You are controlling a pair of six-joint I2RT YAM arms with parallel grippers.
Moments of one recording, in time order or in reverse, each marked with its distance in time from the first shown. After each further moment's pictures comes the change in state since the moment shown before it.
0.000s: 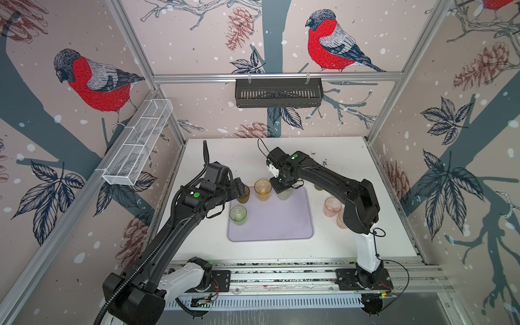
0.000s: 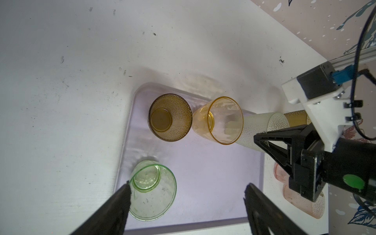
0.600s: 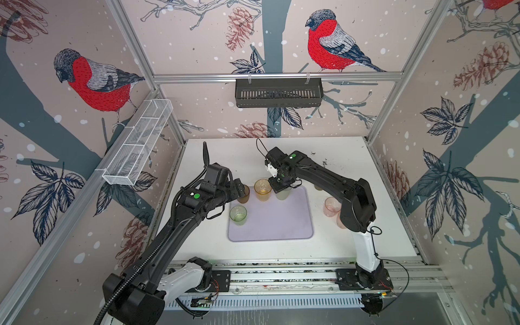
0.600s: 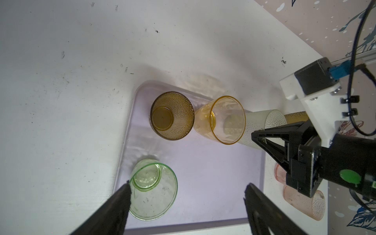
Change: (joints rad) left arm 0.000 -0.009 -0.019 0.007 -0.002 -0.023; right arm 0.000 0.034 0.035 -0.005 -0.007 -0.004
